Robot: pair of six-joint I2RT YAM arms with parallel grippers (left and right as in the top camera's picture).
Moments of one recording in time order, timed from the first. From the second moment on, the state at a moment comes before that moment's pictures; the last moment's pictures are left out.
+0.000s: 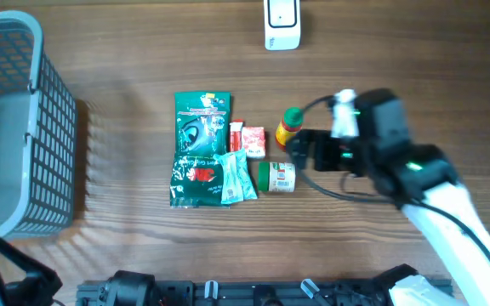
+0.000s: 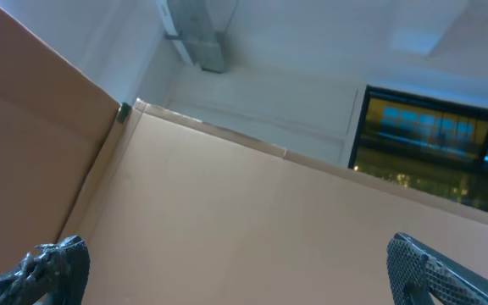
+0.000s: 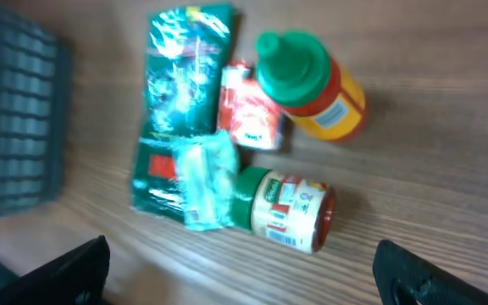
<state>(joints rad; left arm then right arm) -0.17 0.09 0.94 -0.13 -0.40 -0.09 0.42 1.22 1.07 -0.81 -0.27 0.46</state>
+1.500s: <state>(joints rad) -0.17 0.08 0.92 -0.13 -0.40 -0.09 0.70 1.43 1.38 -0.80 0.17 0.32</state>
